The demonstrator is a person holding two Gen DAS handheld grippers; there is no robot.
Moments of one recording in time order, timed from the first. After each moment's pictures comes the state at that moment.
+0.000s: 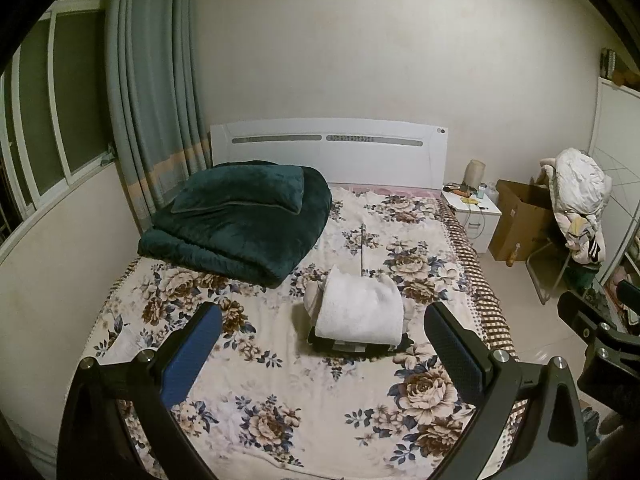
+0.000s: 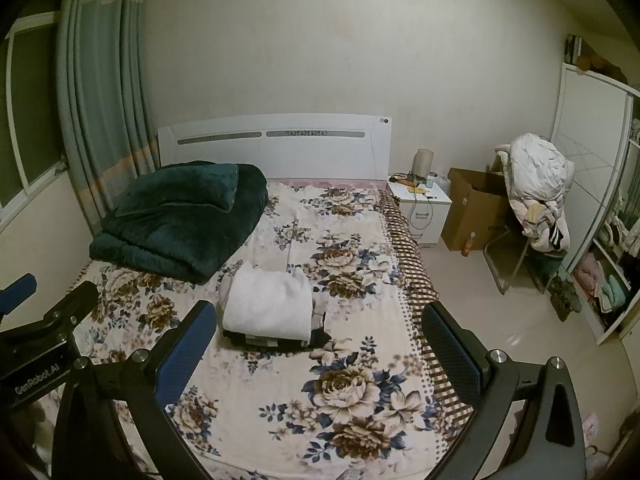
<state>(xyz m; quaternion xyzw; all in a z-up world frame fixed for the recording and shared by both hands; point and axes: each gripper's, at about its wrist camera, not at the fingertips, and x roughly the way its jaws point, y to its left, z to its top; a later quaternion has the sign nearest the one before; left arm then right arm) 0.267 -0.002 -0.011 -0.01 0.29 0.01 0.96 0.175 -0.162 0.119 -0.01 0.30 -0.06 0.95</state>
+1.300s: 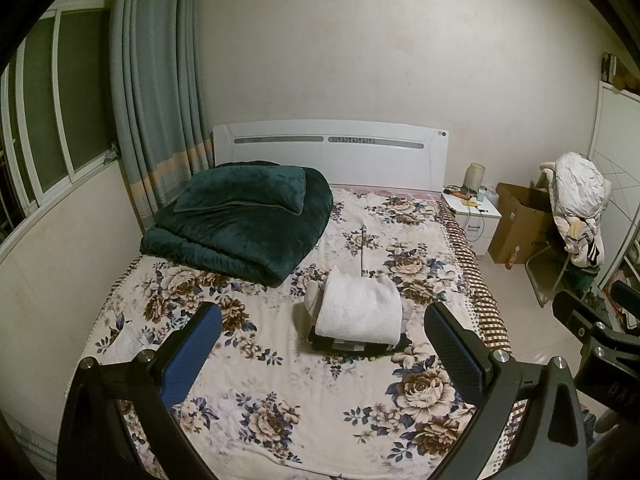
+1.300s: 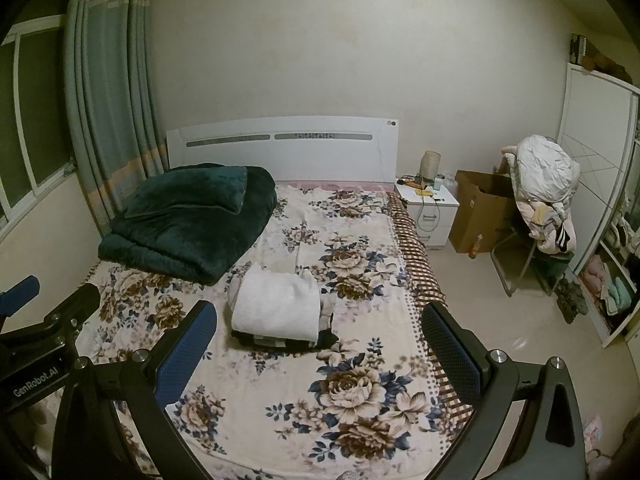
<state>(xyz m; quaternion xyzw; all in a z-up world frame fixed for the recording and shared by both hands) 0.260 -0.004 -0.007 -0.01 0.29 0.01 0.96 0.175 -0.147 0.119 -0.01 0.30 -0.05 0.95</state>
